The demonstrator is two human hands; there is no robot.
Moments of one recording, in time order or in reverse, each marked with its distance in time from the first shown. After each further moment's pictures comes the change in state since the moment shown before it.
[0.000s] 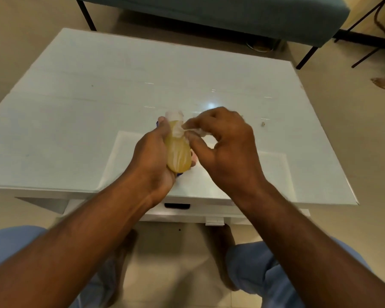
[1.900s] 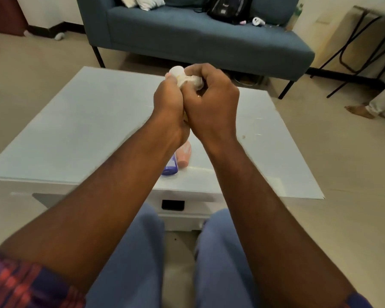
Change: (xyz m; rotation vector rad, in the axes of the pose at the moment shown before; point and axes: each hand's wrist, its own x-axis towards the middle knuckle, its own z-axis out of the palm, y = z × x) left_hand -0.063 0.051 0.075 -0.017 0.005 0.265; right_hand 0.046 -0.073 -0.032 0.130 0.438 0.031
